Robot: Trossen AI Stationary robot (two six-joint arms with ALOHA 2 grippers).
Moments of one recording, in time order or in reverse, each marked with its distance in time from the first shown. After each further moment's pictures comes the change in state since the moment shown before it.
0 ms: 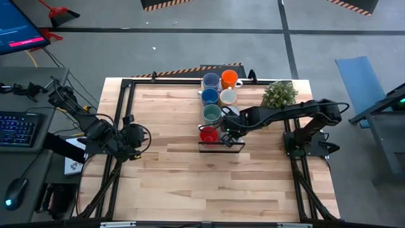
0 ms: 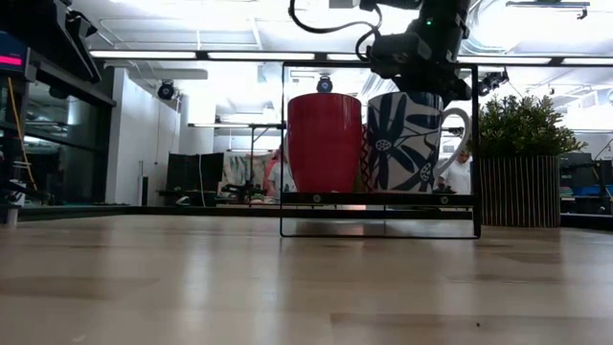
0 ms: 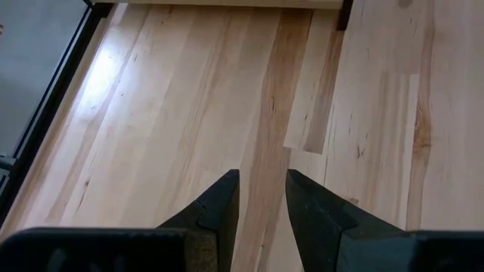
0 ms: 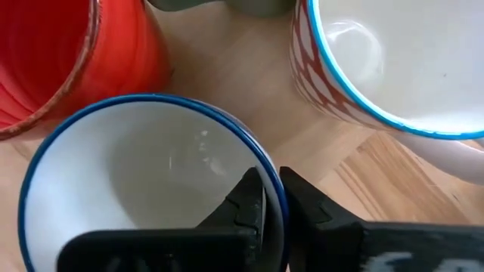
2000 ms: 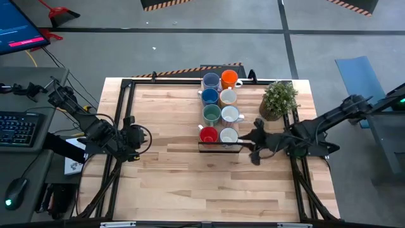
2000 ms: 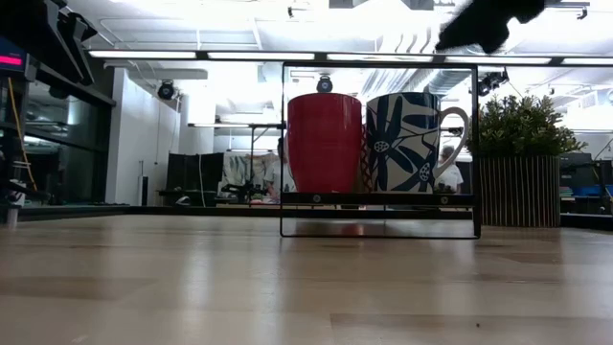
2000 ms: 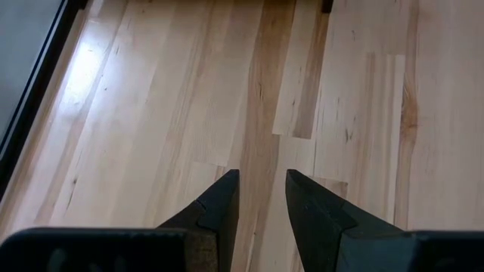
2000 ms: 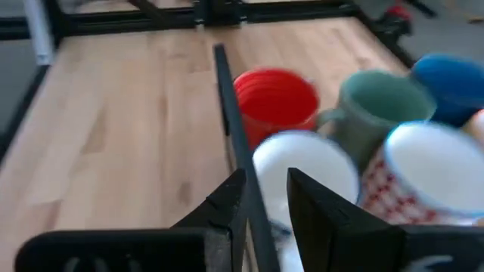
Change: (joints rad) left arm 0.000 0.000 0.000 0.000 0.057 0.036; right arm 0.401 -0.575 -0.485 0.621 0.374 -0.437
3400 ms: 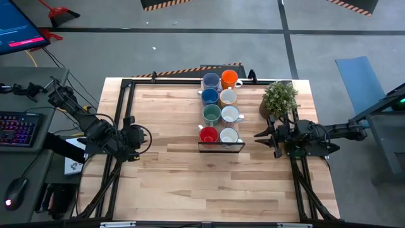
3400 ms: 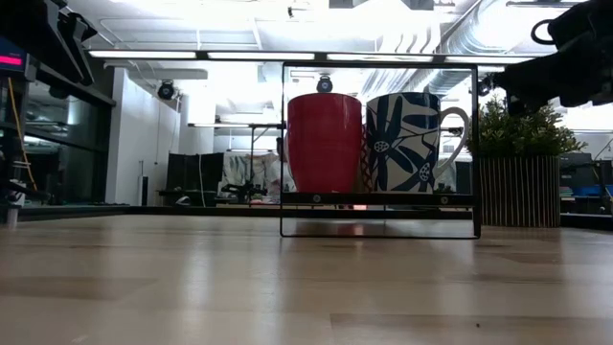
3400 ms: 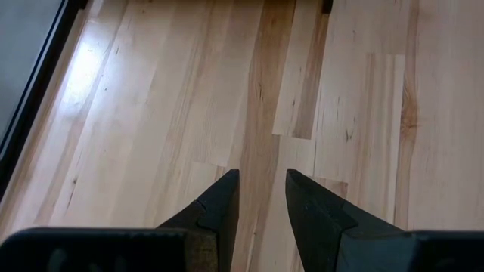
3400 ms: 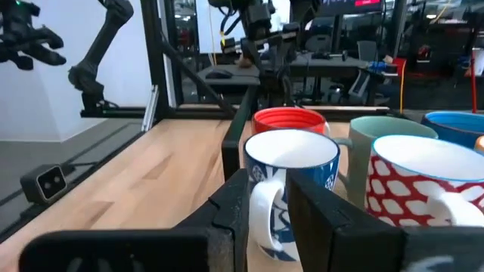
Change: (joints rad) left arm 0.000 0.000 0.000 0.000 0.000 0.000; right arm -0.309 -1.005 -0.766 0.359 -0.523 -0.315
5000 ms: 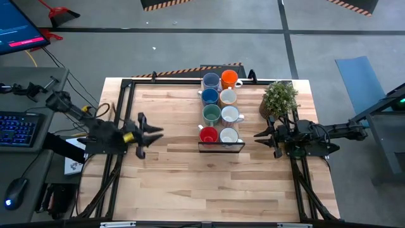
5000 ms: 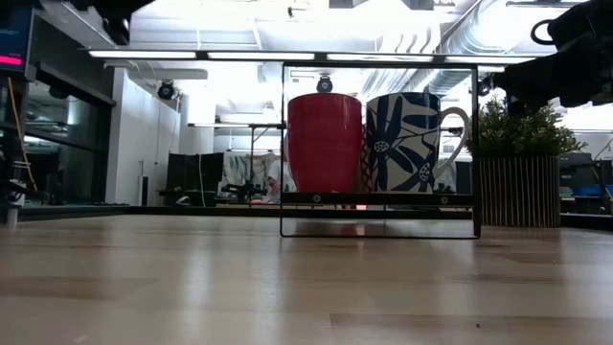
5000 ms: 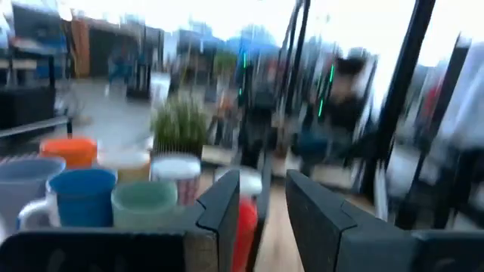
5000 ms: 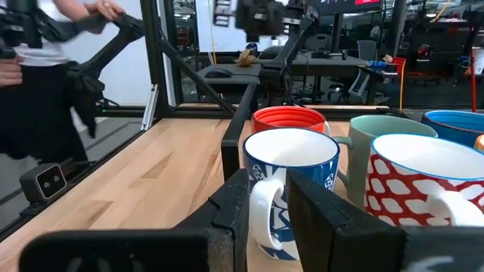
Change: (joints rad) left arm 0.124 -0.280 -0.508 1.575 -0.082 0.631; right arm 0.000 0.006 0.000 -0.002 0.003 0.000
